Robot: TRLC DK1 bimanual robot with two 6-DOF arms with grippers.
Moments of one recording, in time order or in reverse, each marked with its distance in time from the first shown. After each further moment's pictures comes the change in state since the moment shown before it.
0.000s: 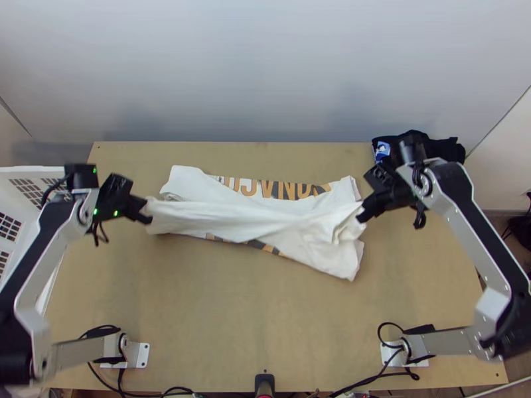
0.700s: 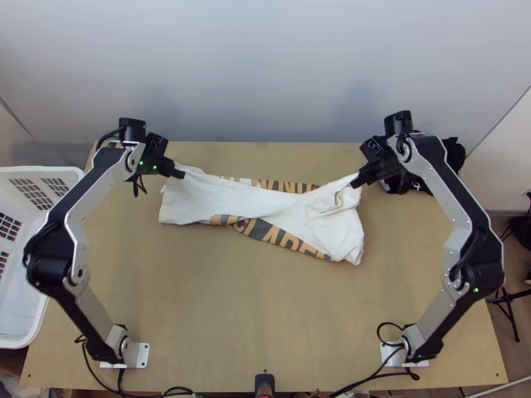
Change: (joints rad) left arm -0.164 0.532 0.510 0.032 -0.151 -0.168; right arm -0.091 0.364 0.238 0.173 0.000 -0.025
